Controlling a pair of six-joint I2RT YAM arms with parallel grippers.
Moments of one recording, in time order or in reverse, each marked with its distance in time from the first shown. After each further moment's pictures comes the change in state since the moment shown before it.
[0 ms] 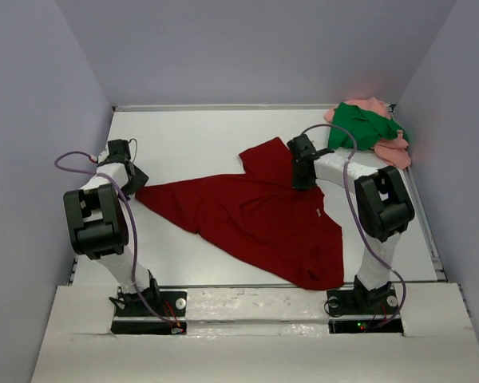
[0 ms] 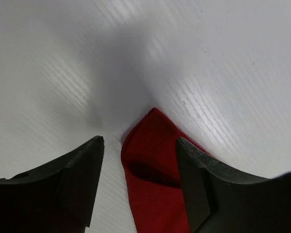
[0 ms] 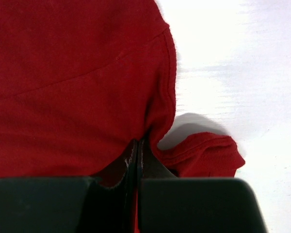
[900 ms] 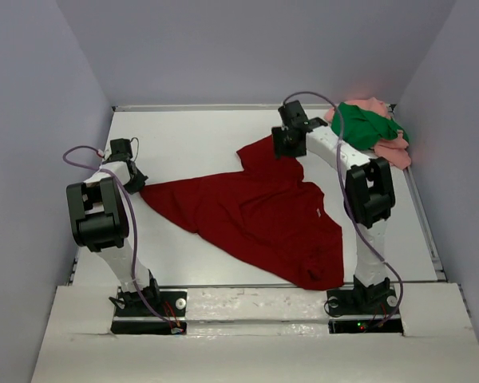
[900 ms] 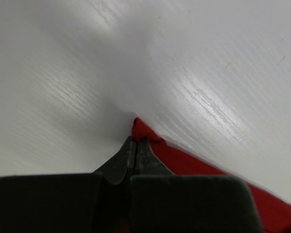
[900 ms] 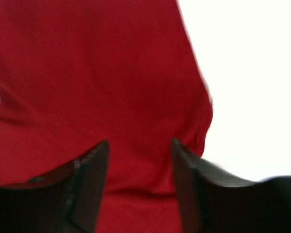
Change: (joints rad) left arm -0.003 0.103 0.038 0.085 0.086 0.113; right arm -0.001 0.142 0.373 -0.148 -0.108 -0.142
